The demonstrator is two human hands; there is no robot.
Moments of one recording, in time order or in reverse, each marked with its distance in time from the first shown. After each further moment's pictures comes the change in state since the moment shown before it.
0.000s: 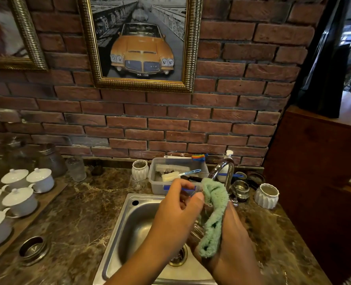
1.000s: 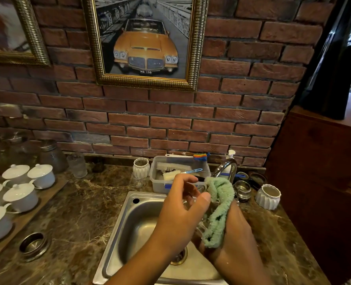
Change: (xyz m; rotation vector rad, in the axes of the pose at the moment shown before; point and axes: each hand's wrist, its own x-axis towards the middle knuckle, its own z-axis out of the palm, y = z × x) left_hand 0.005 -0.004 0.002 -0.068 0.014 0.077; right_hand 0.017 -0.012 -0.004 -0.333 0.008 -0.026
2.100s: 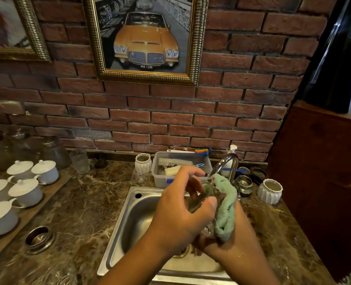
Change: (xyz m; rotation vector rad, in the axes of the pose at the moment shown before) left_hand -0.013 0.017 -0.010 0.110 -0.043 0.153; right_hand -0.009 -0.030 -0.011 0.261 -0.099 0.123
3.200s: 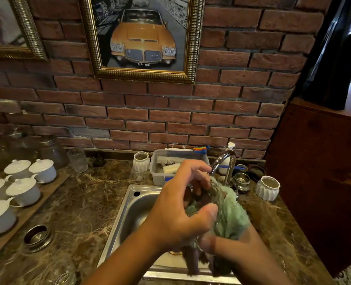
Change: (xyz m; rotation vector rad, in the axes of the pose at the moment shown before) left_hand 0.001 0.009 -0.007 0.004 -0.160 0.116; right_hand -0.008 -0.003 -0.018 0.541 -0.183 0.143
